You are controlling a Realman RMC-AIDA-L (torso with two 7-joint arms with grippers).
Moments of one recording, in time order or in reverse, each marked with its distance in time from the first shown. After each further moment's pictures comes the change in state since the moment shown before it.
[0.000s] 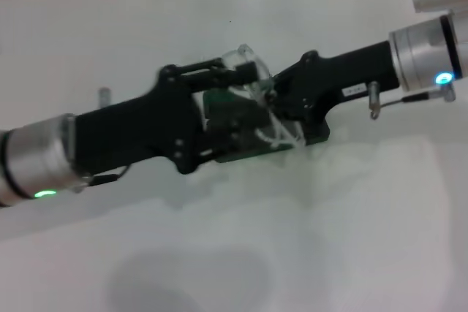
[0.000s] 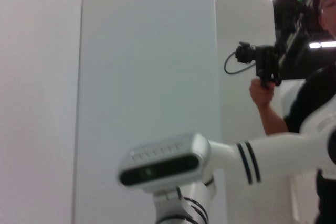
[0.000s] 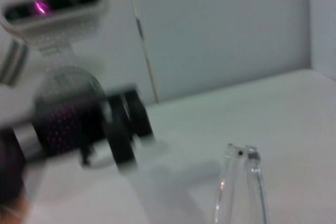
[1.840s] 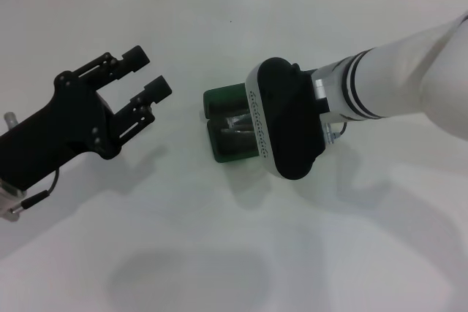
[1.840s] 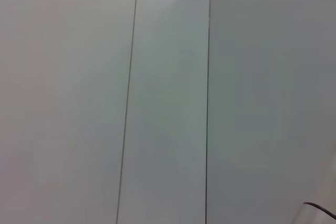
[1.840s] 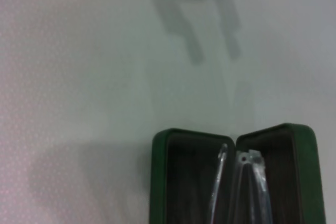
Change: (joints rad) left arm 0.199 -0.008 -0.187 0.050 -0.019 -0.065 0.016; right arm -0.052 0.015 -0.838 -0.517 -0.952 0.492 0.538
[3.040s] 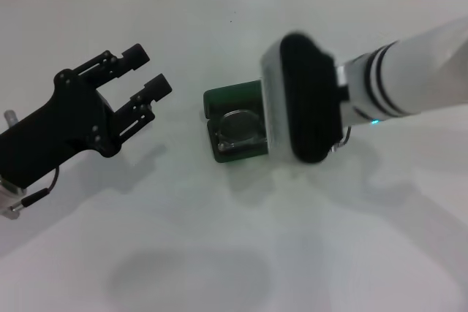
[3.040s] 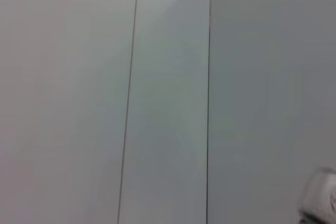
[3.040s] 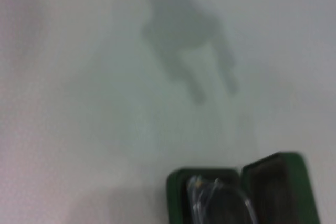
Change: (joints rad) left arm -0.004 0.001 -0.002 -0.001 0.000 0.000 0.003; right arm -0.091 -0.004 0.139 -0.142 0.199 -0.118 -0.066
